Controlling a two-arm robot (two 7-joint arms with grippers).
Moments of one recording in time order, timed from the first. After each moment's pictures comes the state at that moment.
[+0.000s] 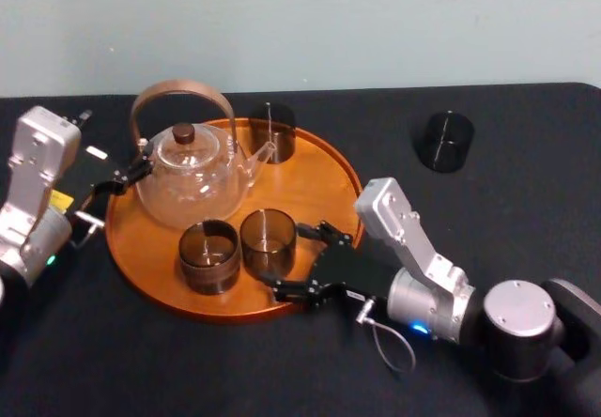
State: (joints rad) left arm -0.20 0.60 0.45 -1.41 -0.25 -0.12 0.03; right arm 0.20 0.34 -0.55 -1.36 0.22 0.00 0.52
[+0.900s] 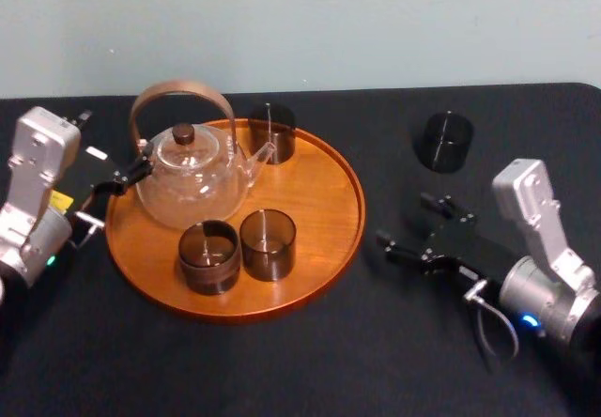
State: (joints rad) left arm -0.20 0.60 0.45 -1.41 -0.25 -0.12 0.03; right arm 0.03 0.48 -0.33 -1.50 0.30 -0.01 0.41
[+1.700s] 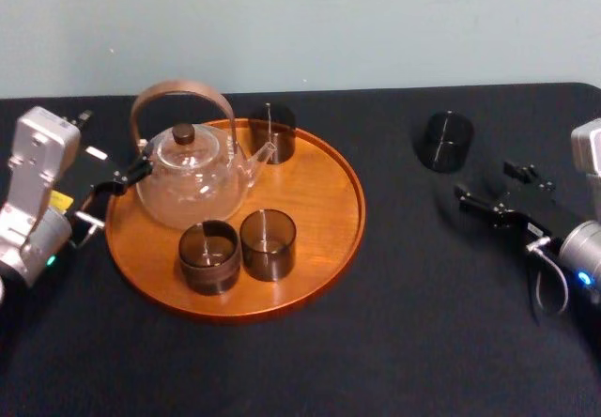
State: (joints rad) left arm -0.20 0.60 0.45 -1.41 -0.25 -0.12 0.03; right arm 0.11 0.46 -0.18 -1.35 0.34 0.03 0.36
